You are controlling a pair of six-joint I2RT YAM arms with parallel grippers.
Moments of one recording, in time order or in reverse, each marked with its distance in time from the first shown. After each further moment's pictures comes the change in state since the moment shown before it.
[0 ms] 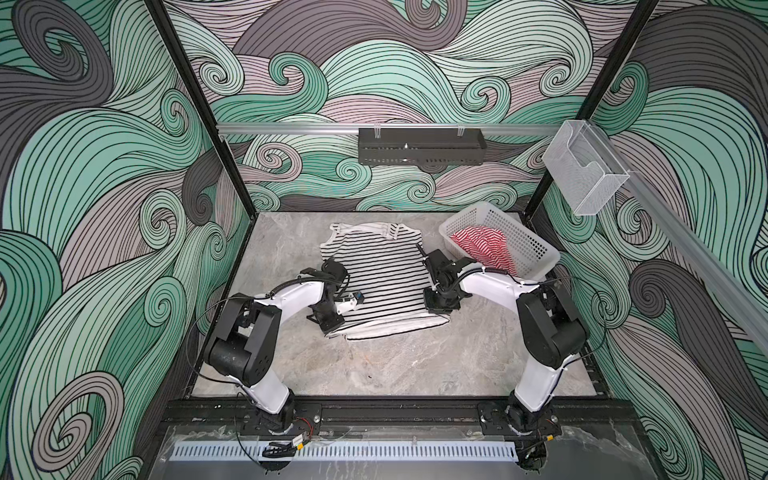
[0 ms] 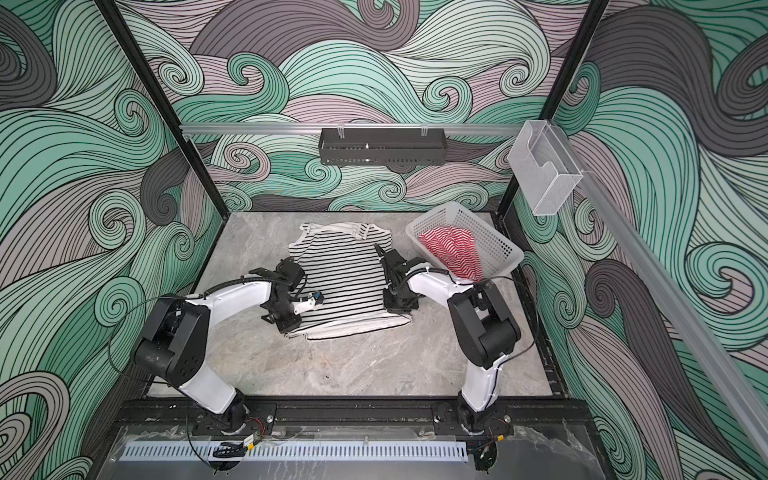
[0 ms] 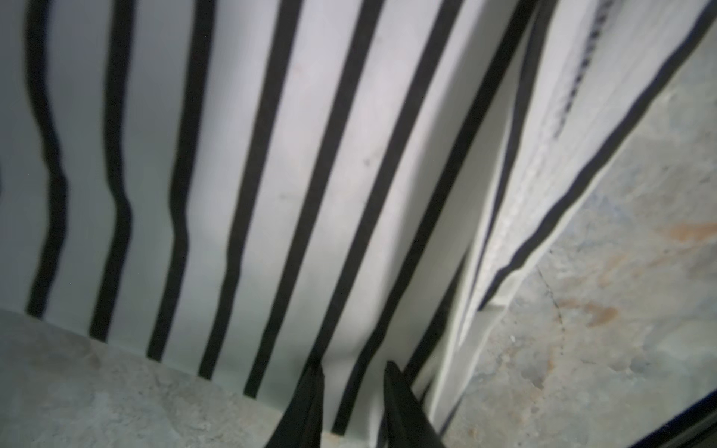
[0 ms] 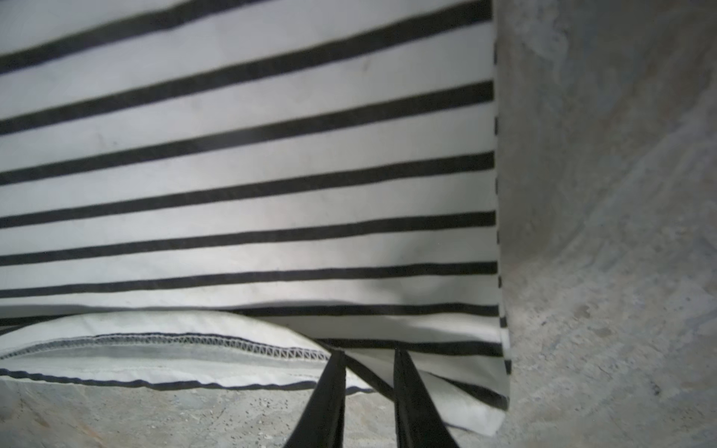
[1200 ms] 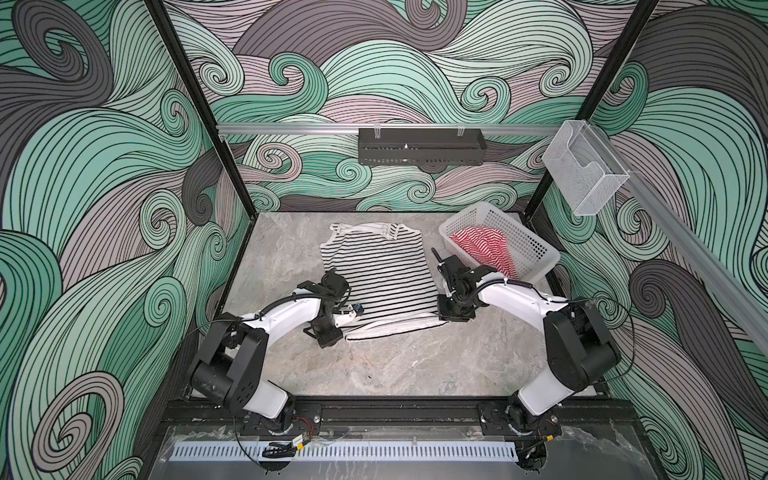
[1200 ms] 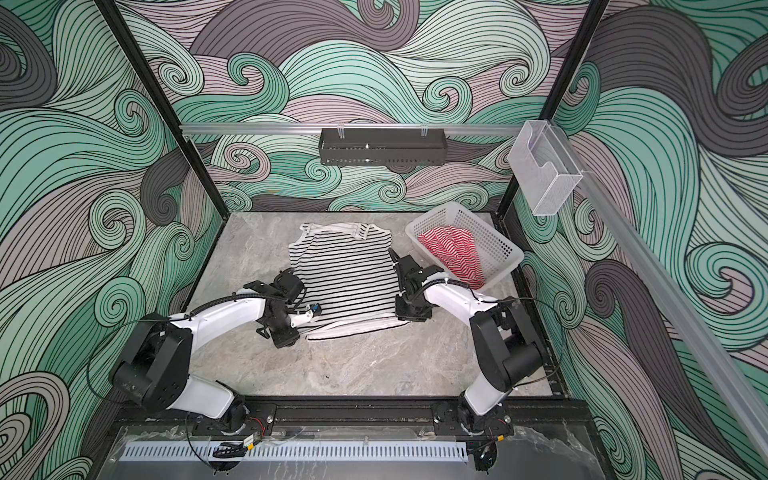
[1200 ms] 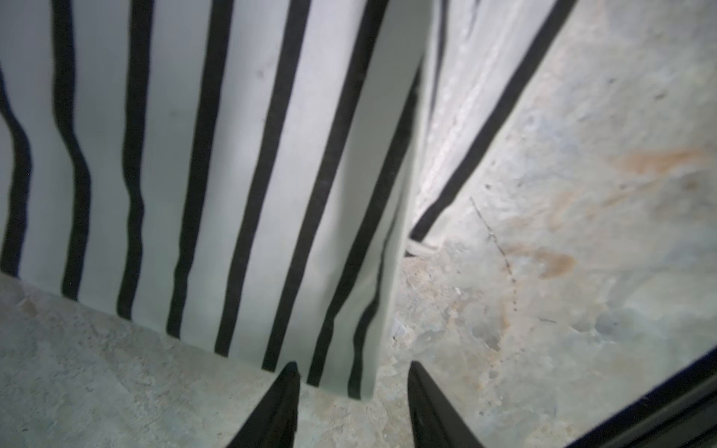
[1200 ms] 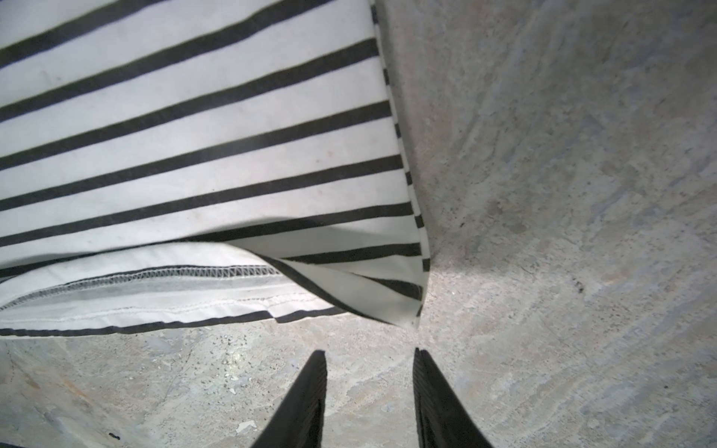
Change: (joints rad) left arm -0.068 -0.112 -0.116 0.035 -0.066 -0.077; right arm -0.045 -0.152 -0.129 -0.011 0.003 0.019
